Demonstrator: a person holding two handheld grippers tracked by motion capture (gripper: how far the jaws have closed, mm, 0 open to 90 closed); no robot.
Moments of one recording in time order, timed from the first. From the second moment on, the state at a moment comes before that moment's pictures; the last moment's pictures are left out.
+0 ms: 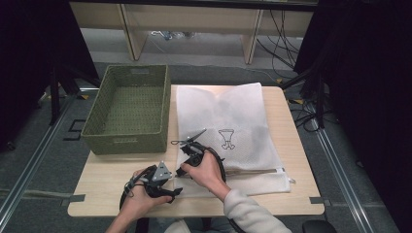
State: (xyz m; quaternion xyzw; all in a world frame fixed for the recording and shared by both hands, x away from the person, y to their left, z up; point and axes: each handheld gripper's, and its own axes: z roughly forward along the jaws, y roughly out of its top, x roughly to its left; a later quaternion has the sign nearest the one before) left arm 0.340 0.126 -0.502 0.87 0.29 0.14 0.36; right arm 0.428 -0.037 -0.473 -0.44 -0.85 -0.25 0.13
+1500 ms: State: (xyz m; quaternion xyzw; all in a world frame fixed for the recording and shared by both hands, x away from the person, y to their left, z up) left arm 0.340 0.127 -0.501 0.87 0.29 0.14 0.36; right arm 0.425 -0.038 -0.481 -0.46 -0.84 -0.23 0.16
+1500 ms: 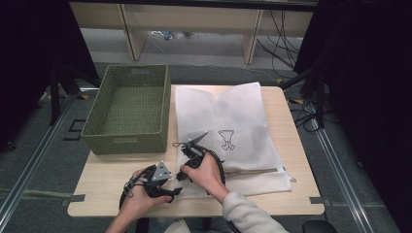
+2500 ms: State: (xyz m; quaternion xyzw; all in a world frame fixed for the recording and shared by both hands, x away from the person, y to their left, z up) left arm 0.354 0.123 -0.508 0.87 0.30 0.12 0.37; right arm 0.416 -0.035 -0.454 -0.39 -0.88 -0.24 0.12
